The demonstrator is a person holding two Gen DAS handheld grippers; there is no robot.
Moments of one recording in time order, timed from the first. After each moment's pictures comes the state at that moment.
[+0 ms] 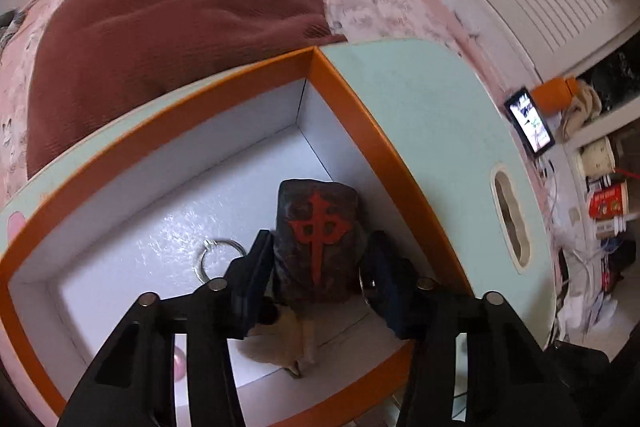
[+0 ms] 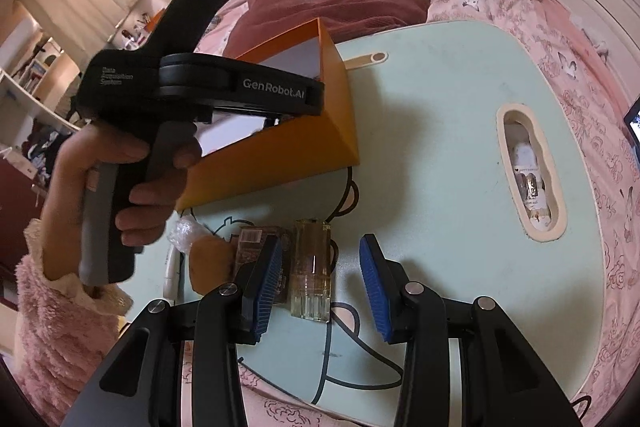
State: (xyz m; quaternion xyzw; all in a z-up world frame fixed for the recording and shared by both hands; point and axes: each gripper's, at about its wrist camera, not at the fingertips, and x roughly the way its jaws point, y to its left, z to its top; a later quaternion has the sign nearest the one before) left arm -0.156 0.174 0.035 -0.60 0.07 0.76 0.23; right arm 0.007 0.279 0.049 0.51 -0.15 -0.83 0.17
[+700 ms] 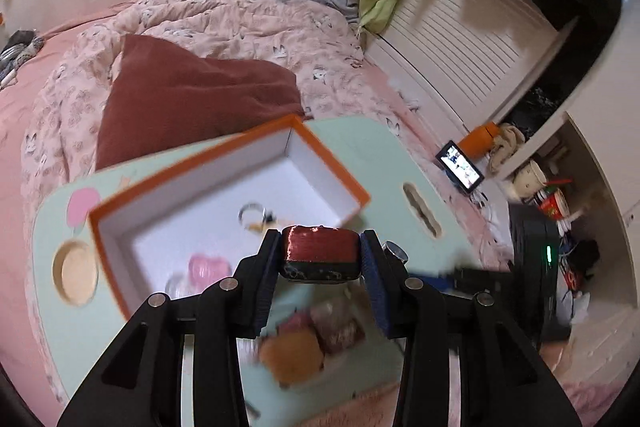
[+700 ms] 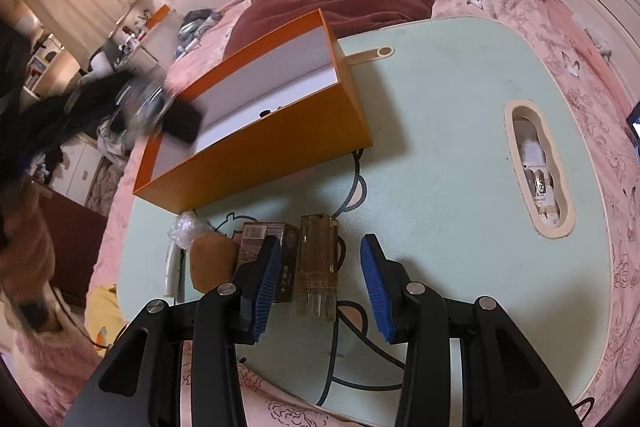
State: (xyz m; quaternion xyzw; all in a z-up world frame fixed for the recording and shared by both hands) left arm -0.045 0.074 0.142 -0.47 -0.01 0.83 0.29; right arm 0.008 0.272 0.046 0.52 -0.15 -0.82 0.18
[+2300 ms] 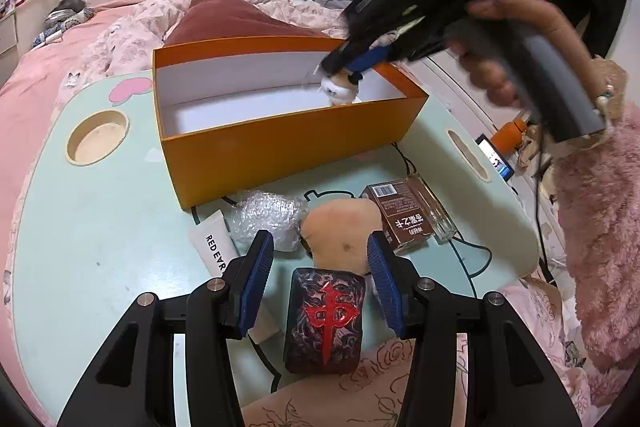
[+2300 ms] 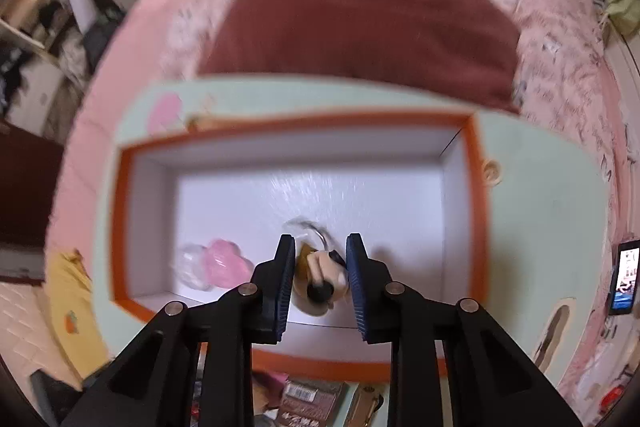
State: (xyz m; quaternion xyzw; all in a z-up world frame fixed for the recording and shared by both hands) left arm 0.042 0.017 0.048 -0.43 -0.04 0.87 0.23; right arm -0.145 0.171 0.073 0.61 0.00 -0.77 0.18
